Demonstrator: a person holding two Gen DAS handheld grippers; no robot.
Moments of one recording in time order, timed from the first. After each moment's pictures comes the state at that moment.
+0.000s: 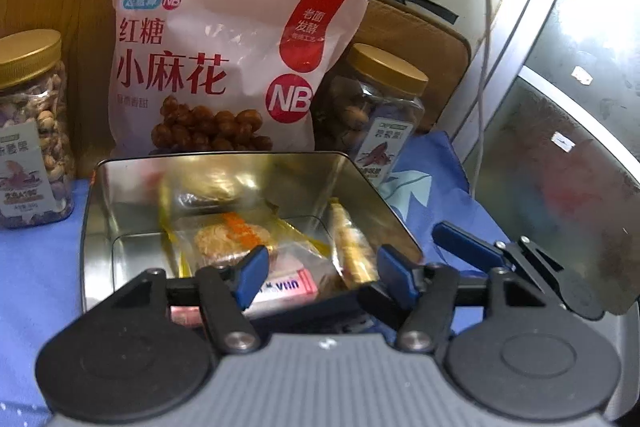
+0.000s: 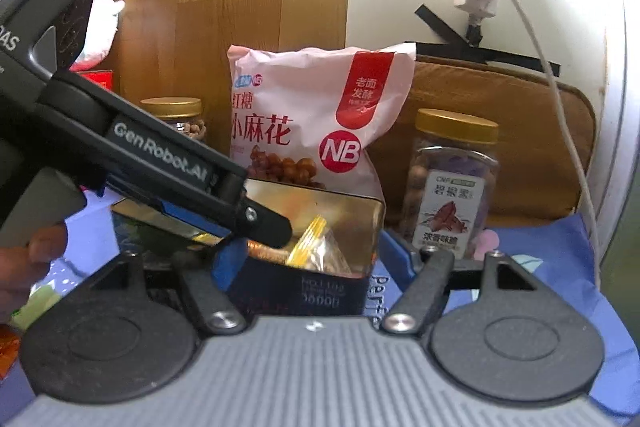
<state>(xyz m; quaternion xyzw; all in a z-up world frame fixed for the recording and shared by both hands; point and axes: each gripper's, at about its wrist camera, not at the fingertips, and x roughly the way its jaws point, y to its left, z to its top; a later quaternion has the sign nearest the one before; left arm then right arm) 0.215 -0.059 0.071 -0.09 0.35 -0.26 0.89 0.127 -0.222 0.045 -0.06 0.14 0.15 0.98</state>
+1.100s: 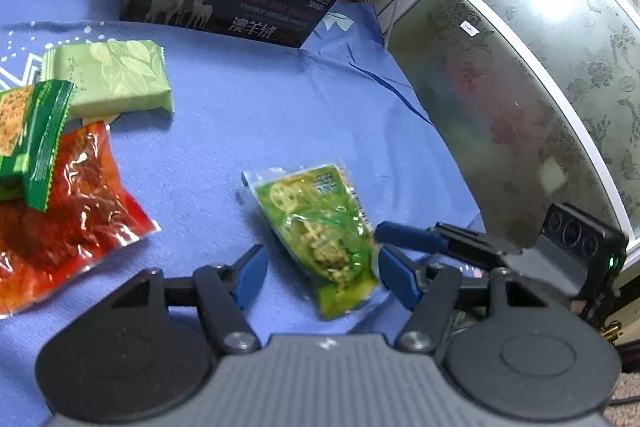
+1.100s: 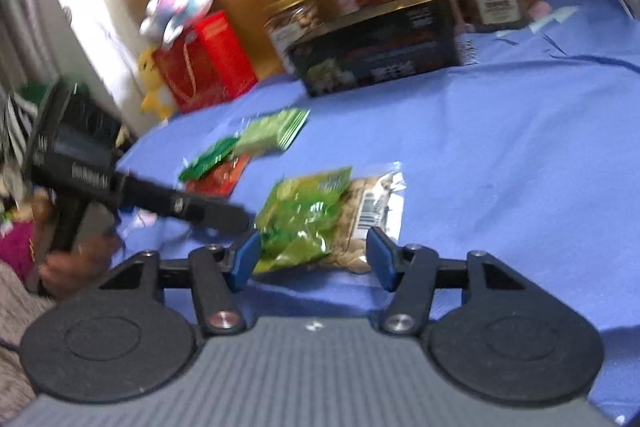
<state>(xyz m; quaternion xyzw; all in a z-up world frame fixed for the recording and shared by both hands) 0.033 0.003 0.001 -0.18 0.47 -0.36 0.79 -0.032 -0.252 0.005 0.12 0.33 0.30 0.89</state>
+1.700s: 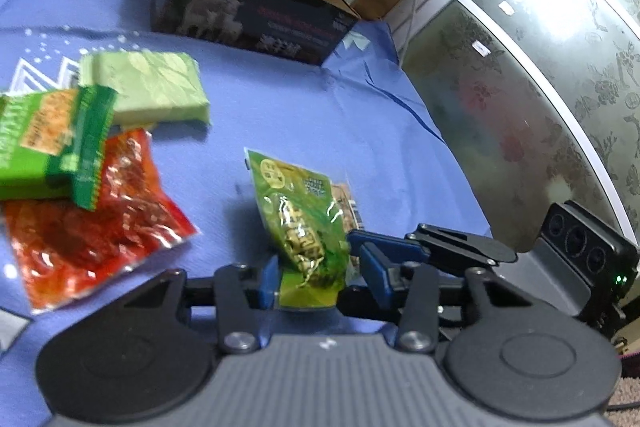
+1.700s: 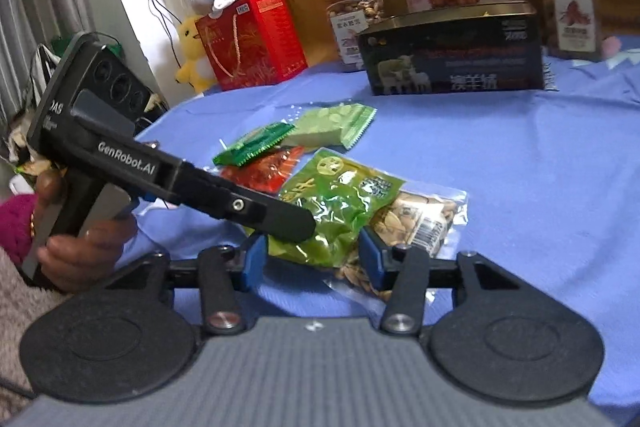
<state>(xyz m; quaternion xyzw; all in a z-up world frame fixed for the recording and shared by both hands) 0.030 0.023 0.003 -0.19 0.45 -0.34 0.80 -0.015 -0.201 0.006 0.08 0.31 0.36 0.88</state>
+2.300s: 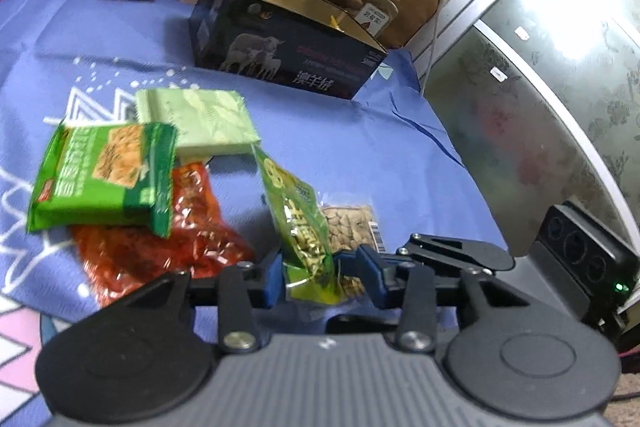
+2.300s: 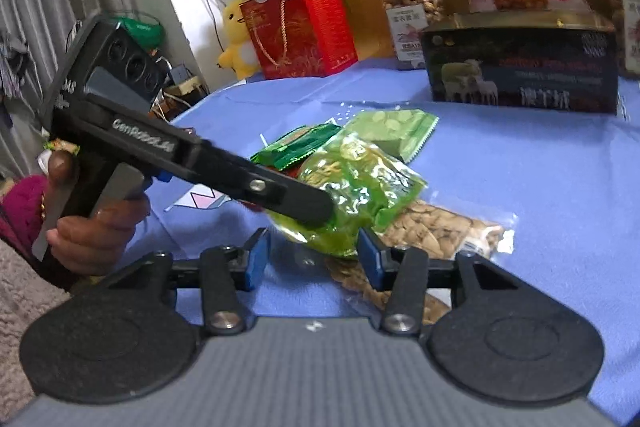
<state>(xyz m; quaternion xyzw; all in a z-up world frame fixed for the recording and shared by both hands) 0.031 0.046 0.015 -0.18 0.43 -0.31 0.83 -0.002 -0.169 0.009 0.04 0.30 0.42 0.86</state>
